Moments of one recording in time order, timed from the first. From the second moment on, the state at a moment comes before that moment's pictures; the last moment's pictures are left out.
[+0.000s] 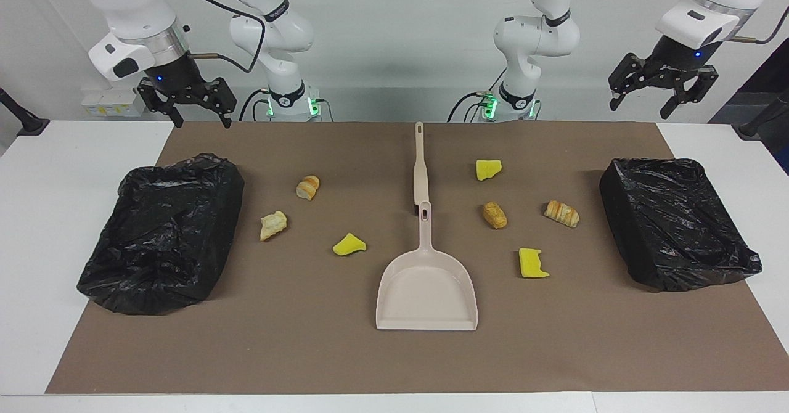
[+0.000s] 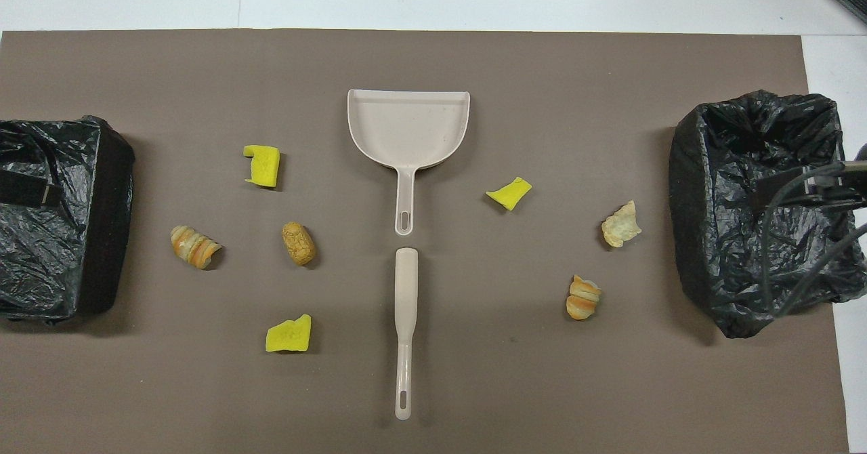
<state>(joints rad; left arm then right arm) -0.20 -0.01 0.16 -1.41 -0.05 1.43 0.20 -0.10 -0.02 0.09 -1.54 0.01 1.49 0.02</state>
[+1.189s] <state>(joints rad) -0.20 -0.01 0.16 -1.41 -0.05 1.43 0.20 -0.10 -0.02 0.09 -1.54 0.01 1.49 0.02</state>
